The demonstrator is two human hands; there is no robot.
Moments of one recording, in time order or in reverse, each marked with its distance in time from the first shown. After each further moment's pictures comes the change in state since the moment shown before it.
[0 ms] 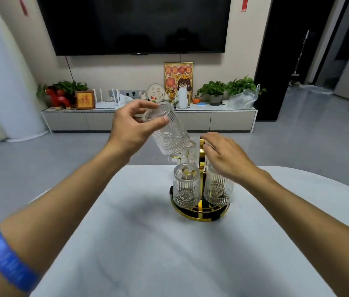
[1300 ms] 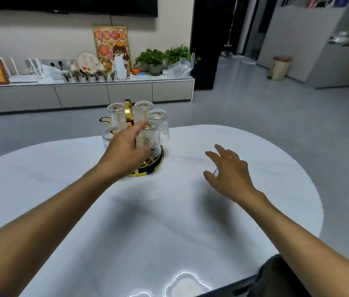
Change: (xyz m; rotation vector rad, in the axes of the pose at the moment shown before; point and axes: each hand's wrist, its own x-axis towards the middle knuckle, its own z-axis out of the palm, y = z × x) left_hand -0.126 0.011 0.107 0.369 -0.476 -0.029; right_hand -0.207 0.098 -0.033 -0.348 -0.113 0.485
